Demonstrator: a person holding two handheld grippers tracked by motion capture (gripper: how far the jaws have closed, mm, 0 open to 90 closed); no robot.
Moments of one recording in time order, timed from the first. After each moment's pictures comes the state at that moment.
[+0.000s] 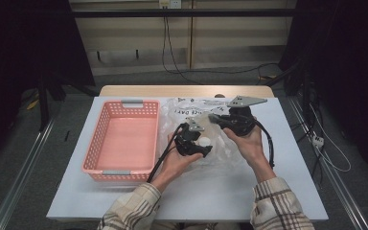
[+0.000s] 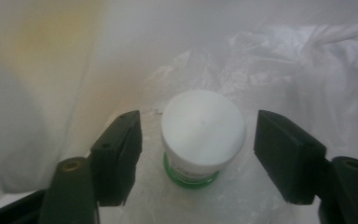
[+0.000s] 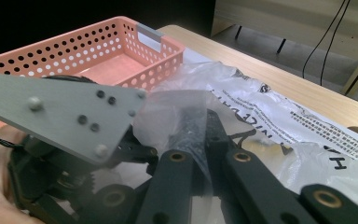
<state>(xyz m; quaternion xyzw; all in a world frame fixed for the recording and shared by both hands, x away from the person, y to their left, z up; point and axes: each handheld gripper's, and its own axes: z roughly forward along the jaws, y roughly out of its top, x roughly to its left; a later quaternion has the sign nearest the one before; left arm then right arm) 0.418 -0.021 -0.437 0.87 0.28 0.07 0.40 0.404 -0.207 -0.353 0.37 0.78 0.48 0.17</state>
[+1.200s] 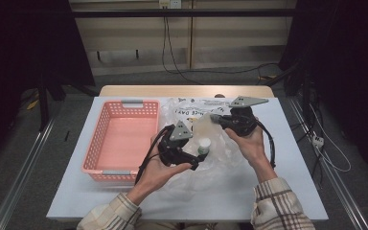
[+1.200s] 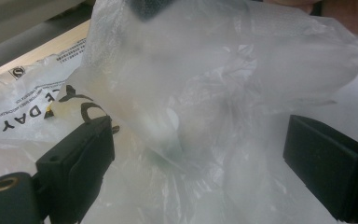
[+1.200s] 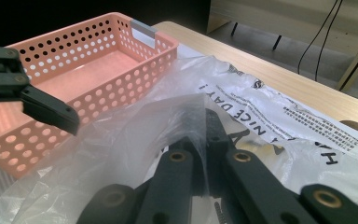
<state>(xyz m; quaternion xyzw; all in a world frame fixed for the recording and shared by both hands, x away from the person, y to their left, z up) 0.361 0.025 -0.366 0.86 0.21 0.11 0.45 0.403 -0.211 -0.354 0.38 0.78 0.48 0.17</state>
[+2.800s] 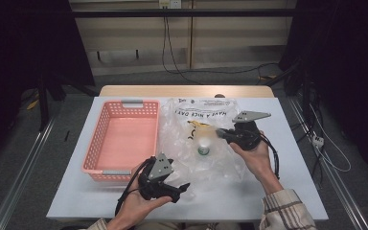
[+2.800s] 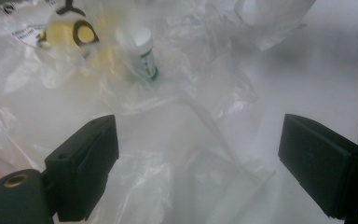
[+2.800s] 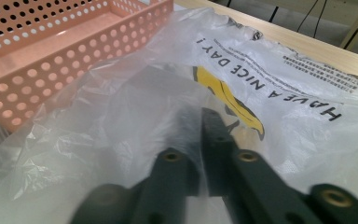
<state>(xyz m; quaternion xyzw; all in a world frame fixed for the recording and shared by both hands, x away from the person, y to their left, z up) 0.296 0.073 -0.406 0.87 0.22 0.11 0.44 0.376 -0.222 -0.379 0.40 0.79 0.43 0.16</state>
